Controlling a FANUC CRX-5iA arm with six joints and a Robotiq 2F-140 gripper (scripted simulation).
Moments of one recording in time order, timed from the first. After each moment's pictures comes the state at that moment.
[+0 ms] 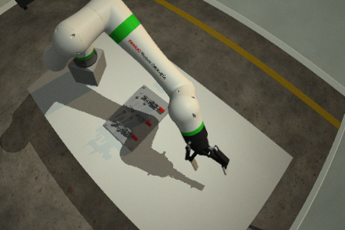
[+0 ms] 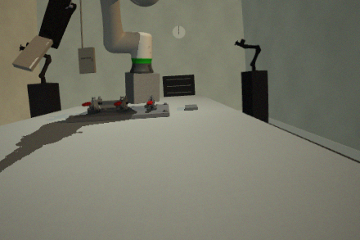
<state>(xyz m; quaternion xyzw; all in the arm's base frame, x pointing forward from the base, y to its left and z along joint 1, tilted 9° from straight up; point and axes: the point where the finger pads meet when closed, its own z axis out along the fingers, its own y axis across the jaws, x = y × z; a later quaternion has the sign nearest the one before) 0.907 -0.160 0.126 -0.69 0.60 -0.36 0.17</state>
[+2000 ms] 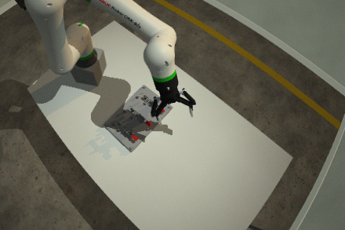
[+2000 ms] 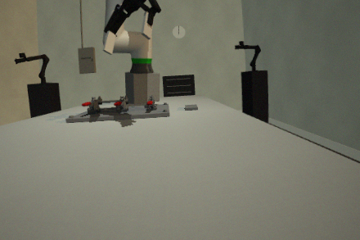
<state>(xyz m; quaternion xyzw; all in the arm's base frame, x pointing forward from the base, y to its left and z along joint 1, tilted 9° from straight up) 0.649 -0.044 0.127 -0.90 0.37 -0.25 0.03</state>
